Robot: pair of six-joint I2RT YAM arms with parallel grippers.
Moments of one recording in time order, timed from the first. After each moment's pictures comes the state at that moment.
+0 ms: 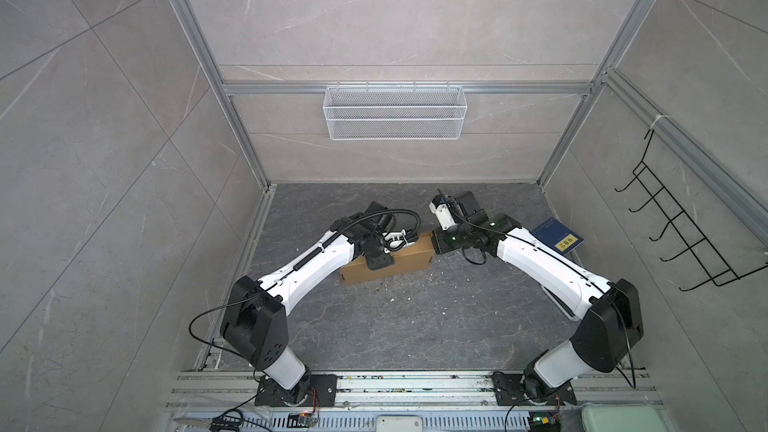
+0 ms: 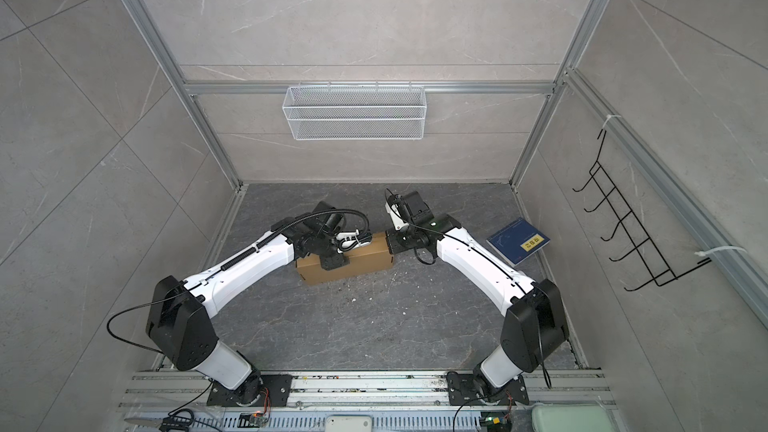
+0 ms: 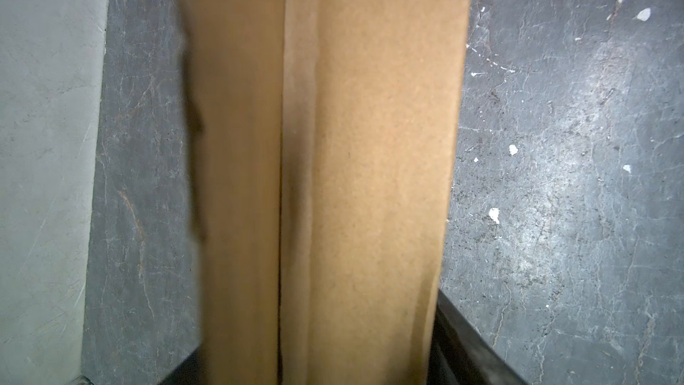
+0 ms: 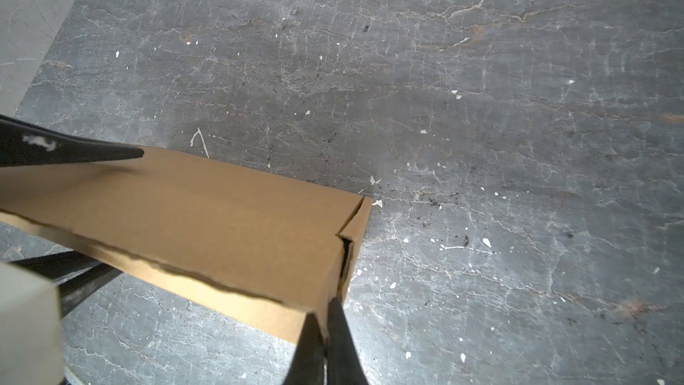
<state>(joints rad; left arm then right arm) -0.65 1.60 1.34 -0.81 0.00 0.74 0.57 1.58 1.37 -0.70 -0.09 0.19</state>
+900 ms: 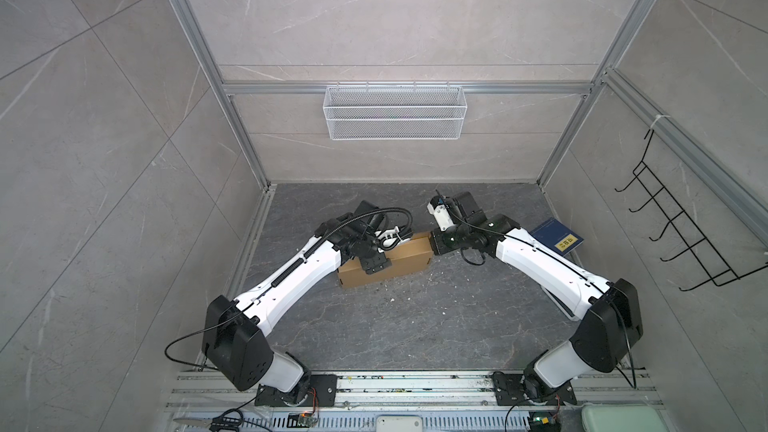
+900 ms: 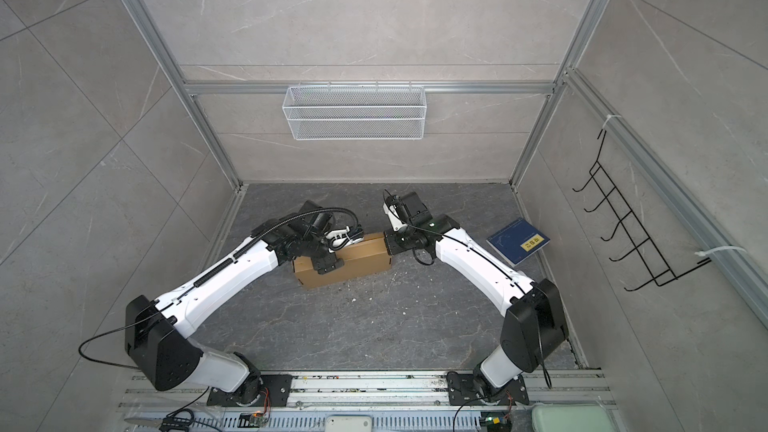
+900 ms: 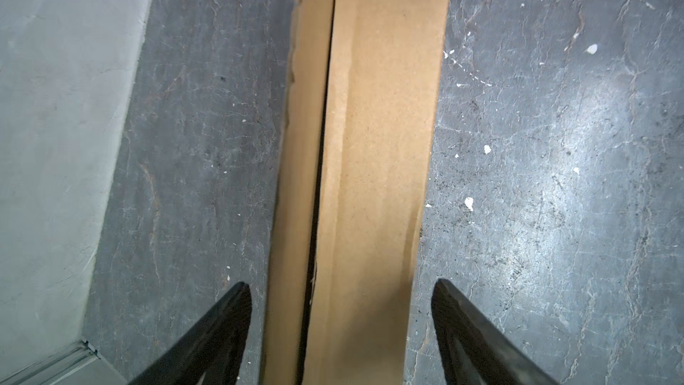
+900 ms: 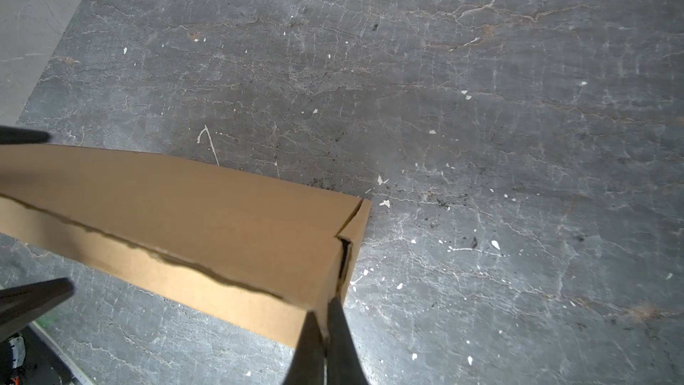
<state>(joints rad) -0.65 1.45 1.33 -0.86 0.00 0.66 0.58 1.58 1.37 -0.70 -0.09 0.19</state>
